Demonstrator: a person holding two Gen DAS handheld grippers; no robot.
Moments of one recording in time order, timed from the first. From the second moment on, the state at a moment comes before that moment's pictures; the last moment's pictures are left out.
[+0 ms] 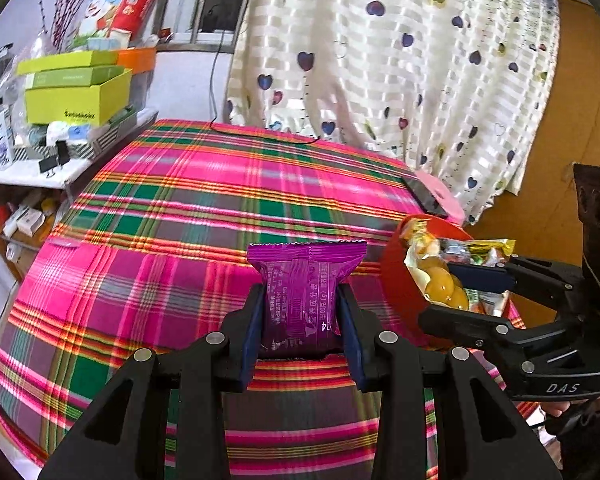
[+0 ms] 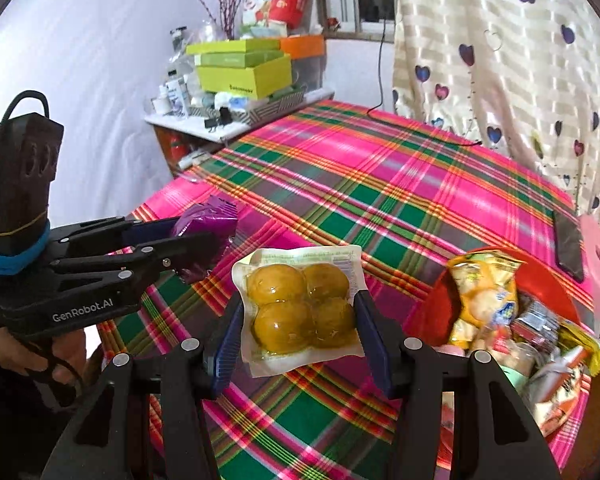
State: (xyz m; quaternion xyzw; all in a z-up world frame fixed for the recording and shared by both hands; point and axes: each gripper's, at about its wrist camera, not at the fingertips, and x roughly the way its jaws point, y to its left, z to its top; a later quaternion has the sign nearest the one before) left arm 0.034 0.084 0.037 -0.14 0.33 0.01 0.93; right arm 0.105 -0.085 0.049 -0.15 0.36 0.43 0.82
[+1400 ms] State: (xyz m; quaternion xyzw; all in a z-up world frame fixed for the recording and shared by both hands) left arm 0.072 -0.023 0.066 -0.06 0.33 -0.08 0.94; right arm 0.108 -0.208 0.083 -0.08 0.32 0.35 0.88
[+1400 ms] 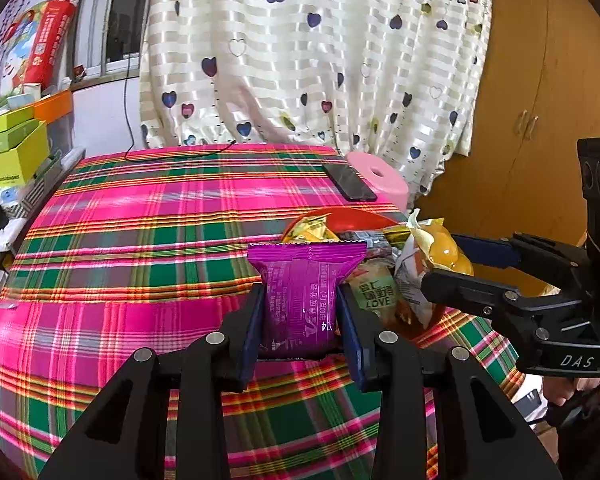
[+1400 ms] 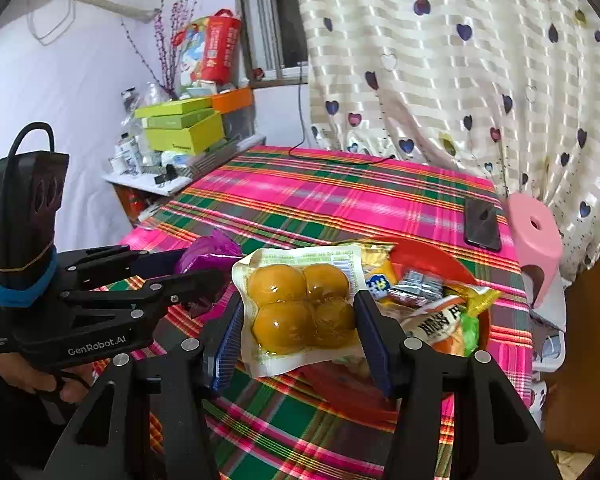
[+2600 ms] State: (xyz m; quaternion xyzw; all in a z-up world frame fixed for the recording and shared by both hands) left arm 0.126 -0.061 0.038 -0.07 0.38 -0.13 0.91; right arm 0.150 -0.255 0.055 -0.06 0.36 0.29 0.89
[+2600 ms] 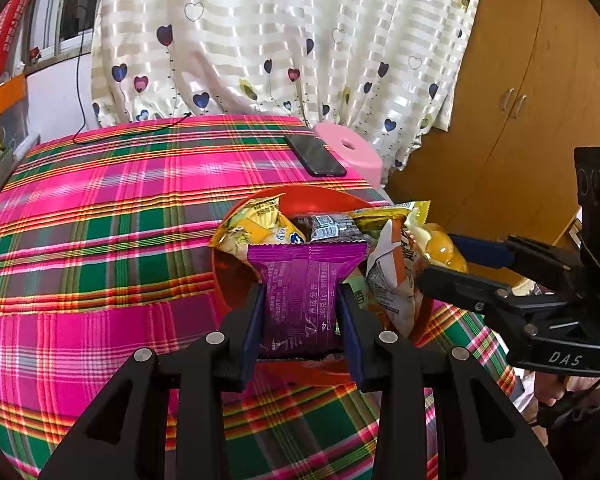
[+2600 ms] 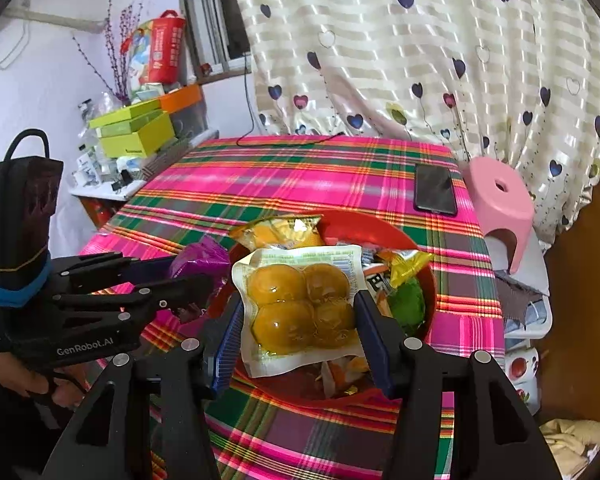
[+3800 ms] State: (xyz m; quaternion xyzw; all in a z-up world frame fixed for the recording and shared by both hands) left arm 0.149 -0.043 0.025 -0.10 0.37 -0.17 0.91; right arm 0.210 -0.240 0.046 -0.05 0.37 0.28 0.88
